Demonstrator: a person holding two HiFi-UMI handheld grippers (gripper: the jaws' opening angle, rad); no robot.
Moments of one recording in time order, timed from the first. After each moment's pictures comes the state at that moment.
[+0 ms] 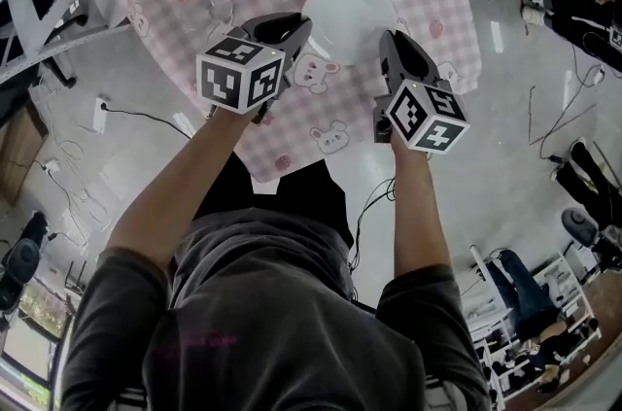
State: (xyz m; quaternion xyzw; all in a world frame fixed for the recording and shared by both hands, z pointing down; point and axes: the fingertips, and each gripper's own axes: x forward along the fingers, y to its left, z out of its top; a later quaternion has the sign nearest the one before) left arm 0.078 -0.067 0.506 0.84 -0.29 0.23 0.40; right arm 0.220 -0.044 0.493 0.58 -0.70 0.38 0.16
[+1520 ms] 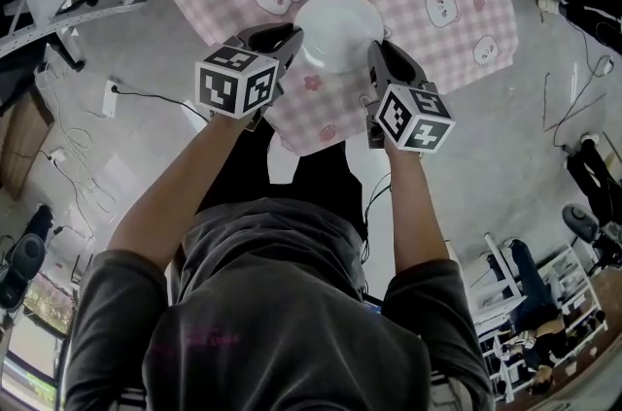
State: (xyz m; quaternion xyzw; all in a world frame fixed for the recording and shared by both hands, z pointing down) left arm -0.039 0.027 0.539 0.82 -0.28 0.27 0.42; right arm 0.101 0.056 0.536 0.56 -0.69 0.41 0.20
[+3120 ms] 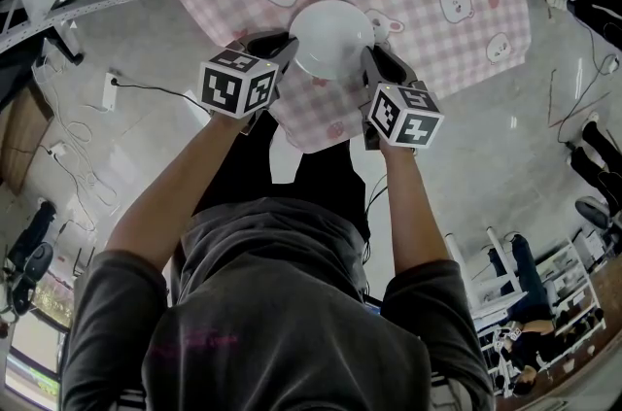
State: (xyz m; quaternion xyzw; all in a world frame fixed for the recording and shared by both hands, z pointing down) left arm -0.064 0.061 0.589 0.80 -0.26 0.32 0.44; right arm 0.076 0.086 0.588 0.53 -0.68 0.45 0.24
